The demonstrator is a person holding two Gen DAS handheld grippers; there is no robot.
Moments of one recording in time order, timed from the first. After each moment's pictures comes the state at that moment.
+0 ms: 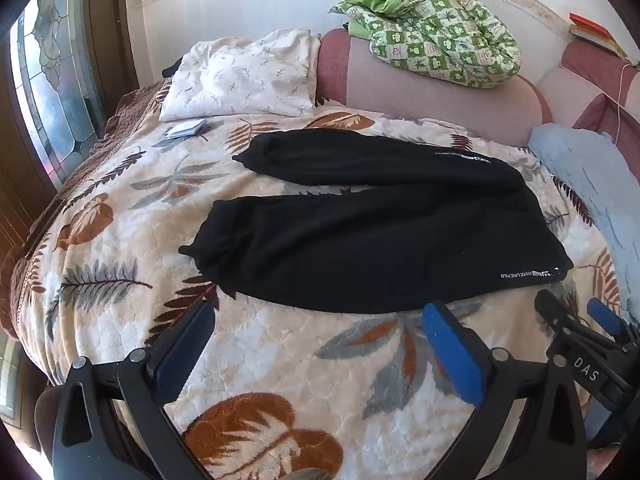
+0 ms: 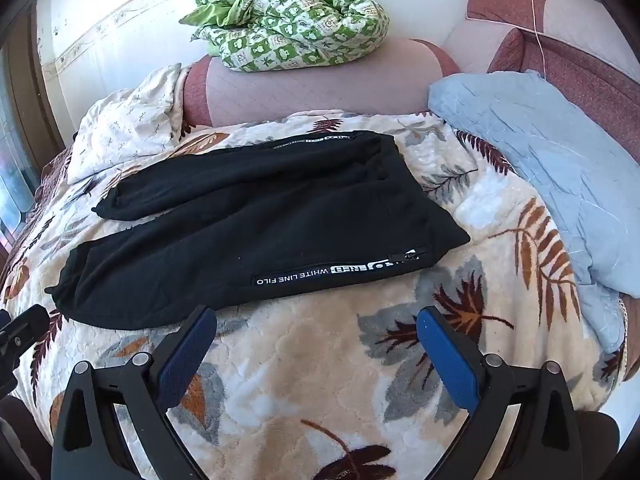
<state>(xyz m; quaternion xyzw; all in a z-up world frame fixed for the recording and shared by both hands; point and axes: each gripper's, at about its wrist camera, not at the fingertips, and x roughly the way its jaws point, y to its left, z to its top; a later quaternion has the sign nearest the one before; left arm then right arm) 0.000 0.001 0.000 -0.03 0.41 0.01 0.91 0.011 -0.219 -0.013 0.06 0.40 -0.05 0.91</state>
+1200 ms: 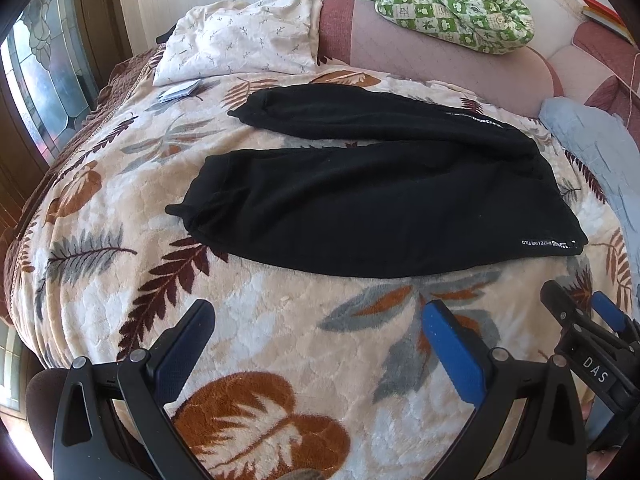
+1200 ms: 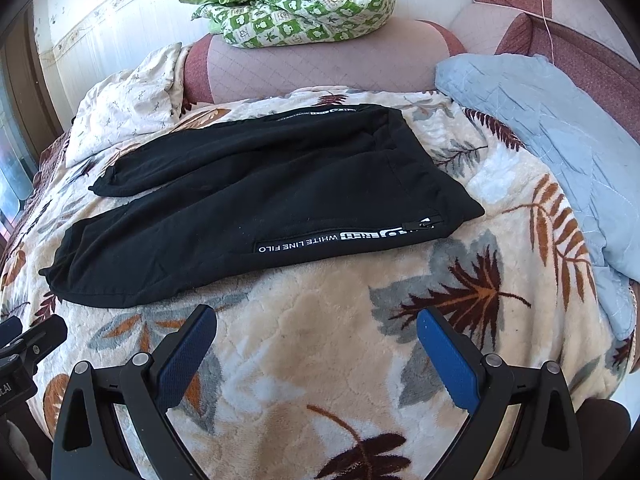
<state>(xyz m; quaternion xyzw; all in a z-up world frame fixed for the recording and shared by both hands) 0.009 0.002 -0.032 -0.02 0.47 0.02 0.88 0.012 -0.213 -0.035 0.07 0.43 -0.04 0.90</state>
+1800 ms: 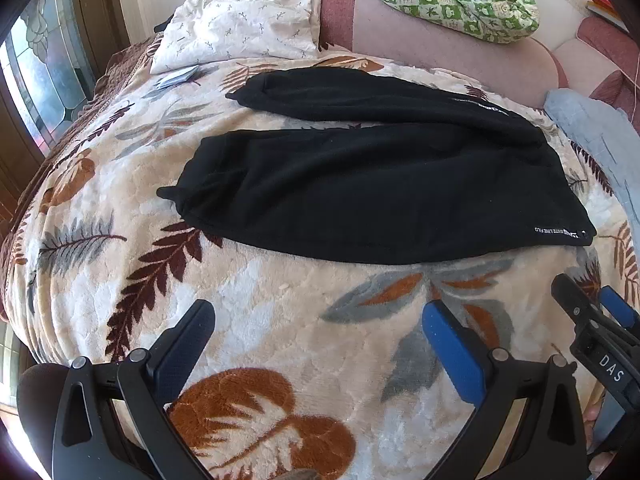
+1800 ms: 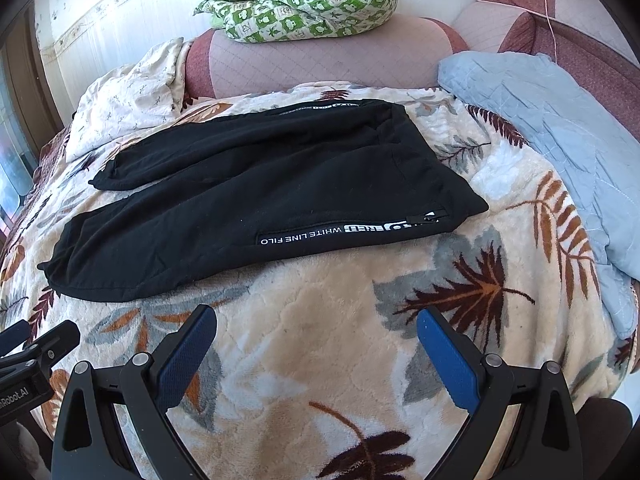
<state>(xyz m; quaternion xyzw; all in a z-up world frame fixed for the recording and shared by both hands) 0.013 0.004 -0.052 -0.02 0.48 0.02 0.88 0.011 -0.209 -0.041 0.06 0.44 -0.04 0.90</state>
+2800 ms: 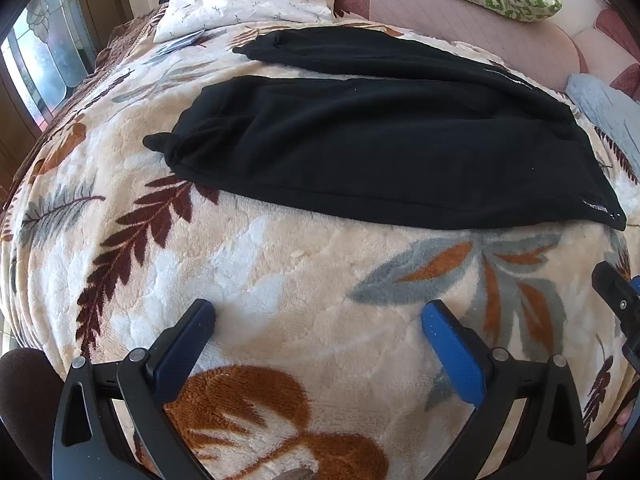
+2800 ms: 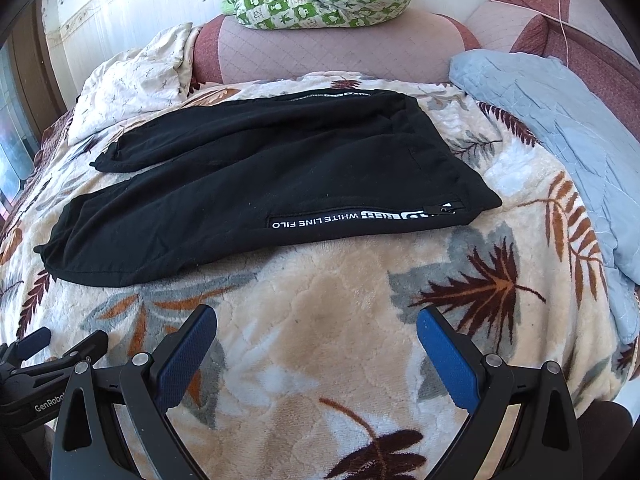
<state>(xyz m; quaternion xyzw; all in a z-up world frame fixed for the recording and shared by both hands) 0.020 0.012 -0.099 -0.02 0.51 0.04 0.86 0.015 -0.199 -0.051 0.04 0.45 -0.03 0.89</state>
